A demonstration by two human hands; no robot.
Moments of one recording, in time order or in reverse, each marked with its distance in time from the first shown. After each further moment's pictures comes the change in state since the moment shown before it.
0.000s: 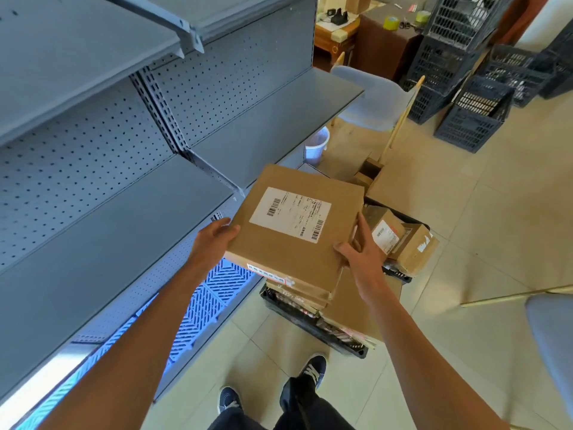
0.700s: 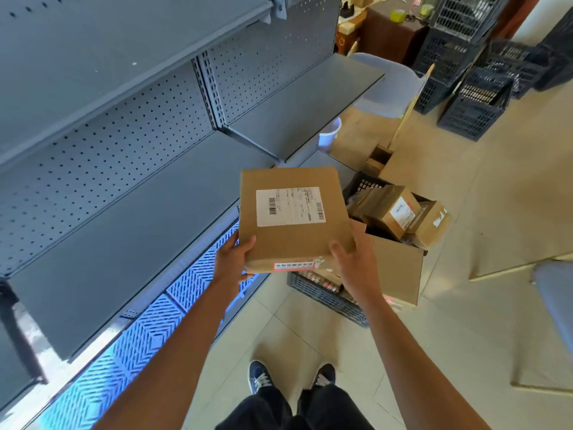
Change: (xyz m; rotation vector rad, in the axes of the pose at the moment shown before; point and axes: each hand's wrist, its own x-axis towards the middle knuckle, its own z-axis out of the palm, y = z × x) left_hand -0.107 -0.096 -0.081 -0.465 0.020 -0.241; right_hand -0.128 0.056 0.137 -0.457 0.176 -0.209
